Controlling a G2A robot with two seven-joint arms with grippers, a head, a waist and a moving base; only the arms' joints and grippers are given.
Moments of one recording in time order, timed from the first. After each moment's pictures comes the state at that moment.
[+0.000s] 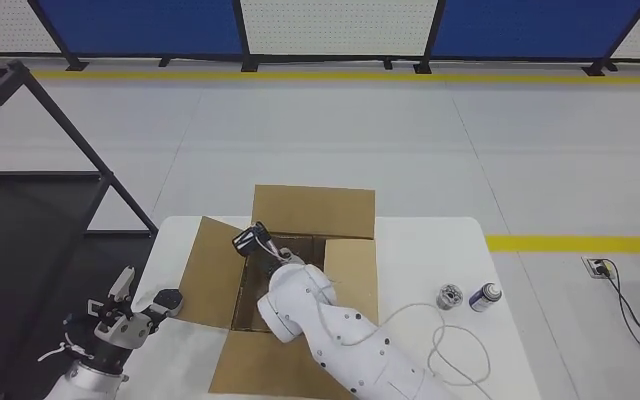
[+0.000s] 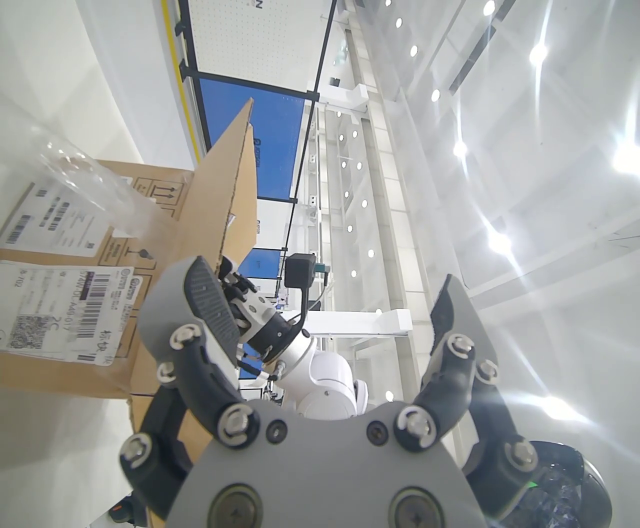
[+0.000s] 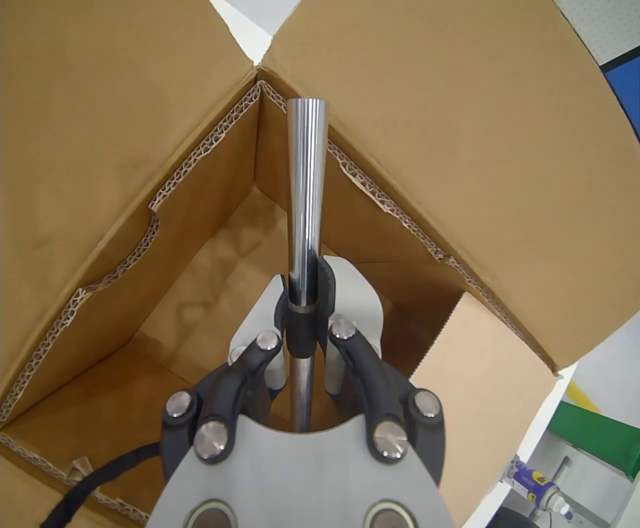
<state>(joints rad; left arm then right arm) 1.52 -1.14 -1.84 -1.84 -0.72 -0.04 -0.50 -0.40 -1.76 0.67 -1.08 -1.39 0.22 1.06</state>
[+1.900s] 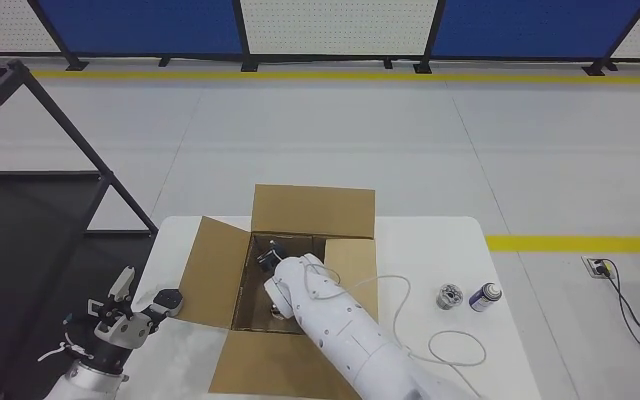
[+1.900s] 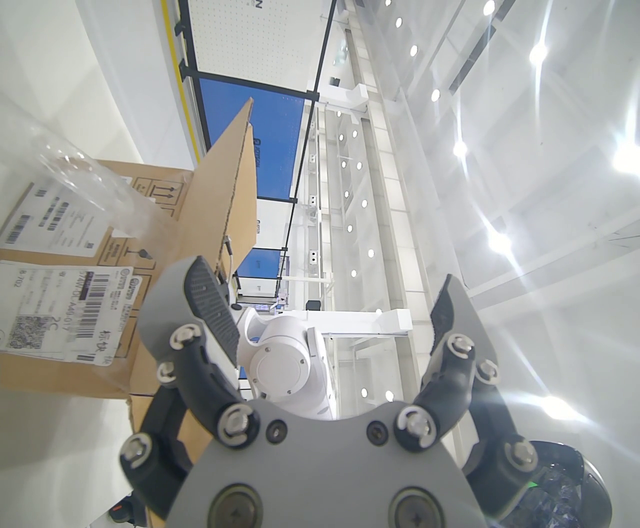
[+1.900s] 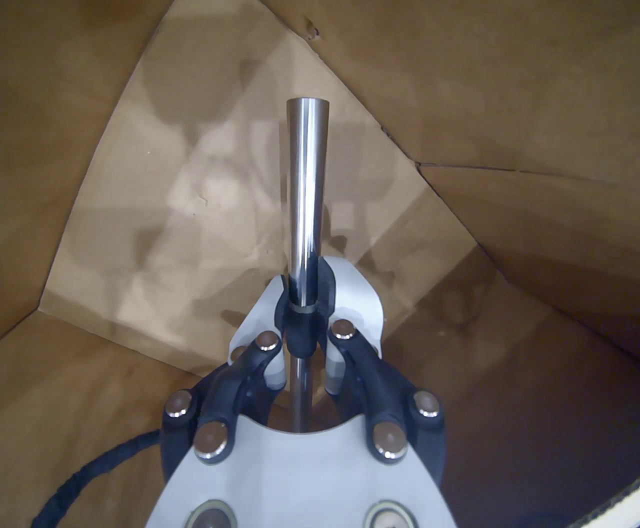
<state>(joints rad) 1.52 -1.14 -1.84 -1.84 -0.72 -0.04 -0.50 -0.16 -2.01 0.66 -0.27 -1.15 0.11 0.98</state>
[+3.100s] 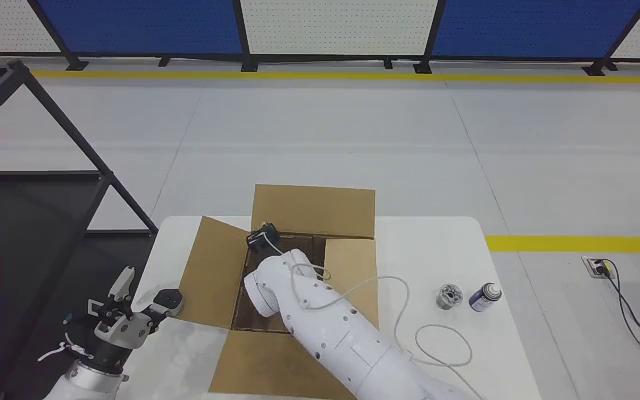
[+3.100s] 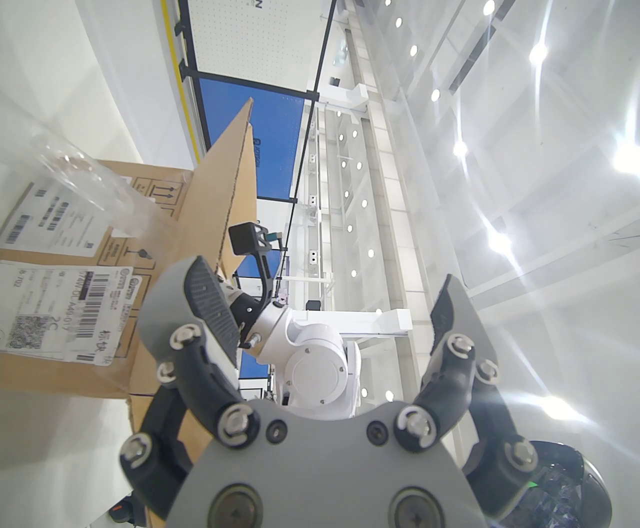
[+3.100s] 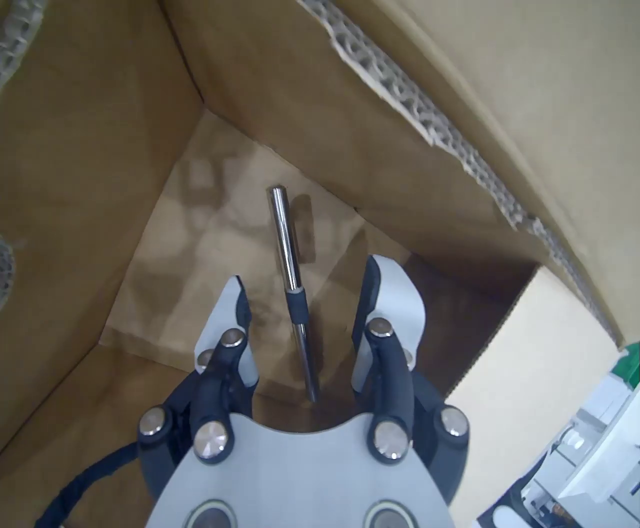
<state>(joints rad) 1.52 -1.14 -1.84 -1.84 -0.72 -0.04 -0.50 -0.23 -1.95 0.71 -0.61 -1.34 0.34 1.13</state>
